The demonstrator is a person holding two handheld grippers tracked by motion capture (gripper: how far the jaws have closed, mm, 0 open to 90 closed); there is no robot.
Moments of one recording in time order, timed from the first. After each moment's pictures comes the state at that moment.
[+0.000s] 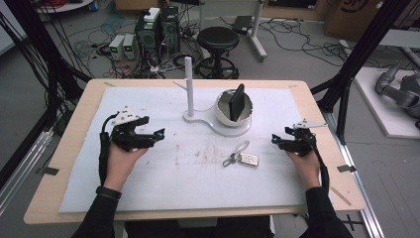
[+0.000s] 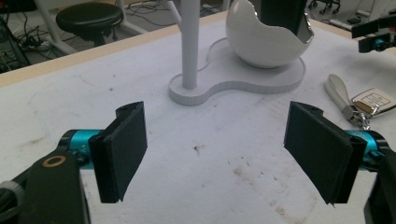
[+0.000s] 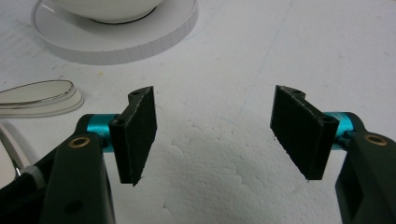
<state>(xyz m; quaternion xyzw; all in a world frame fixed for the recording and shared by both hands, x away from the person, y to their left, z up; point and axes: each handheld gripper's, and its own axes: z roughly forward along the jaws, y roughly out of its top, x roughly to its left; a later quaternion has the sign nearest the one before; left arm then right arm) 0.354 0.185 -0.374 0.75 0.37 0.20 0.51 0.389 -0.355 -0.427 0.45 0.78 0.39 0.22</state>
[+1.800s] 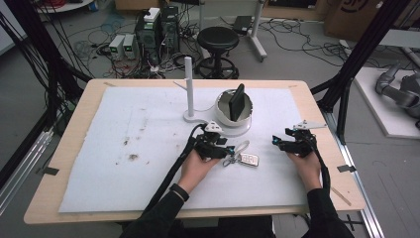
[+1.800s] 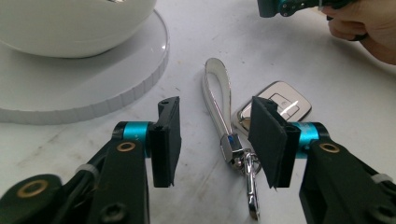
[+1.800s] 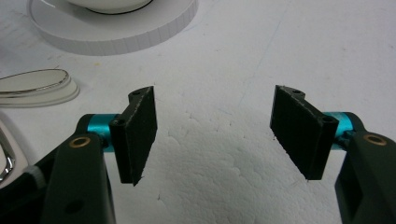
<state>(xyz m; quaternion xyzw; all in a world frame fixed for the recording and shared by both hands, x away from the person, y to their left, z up) 0.374 -0.022 -0.421 0.83 0.31 0.06 0.46 0.389 -0.358 -0.432 0.44 0.78 0.38 0.22</state>
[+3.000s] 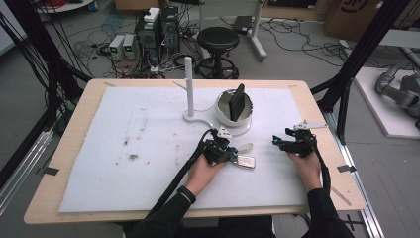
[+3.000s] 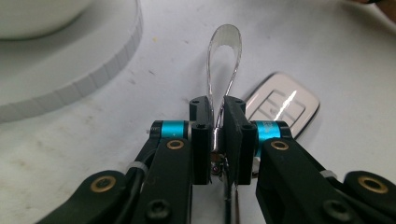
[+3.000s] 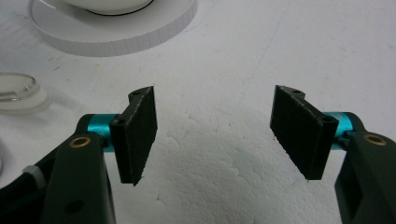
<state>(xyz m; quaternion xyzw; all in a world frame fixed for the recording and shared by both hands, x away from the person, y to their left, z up) 0.369 -0.041 -0.430 0.85 0.29 0.06 0.43 0.389 -0.359 -0.432 0.44 0.78 0.39 0.22</state>
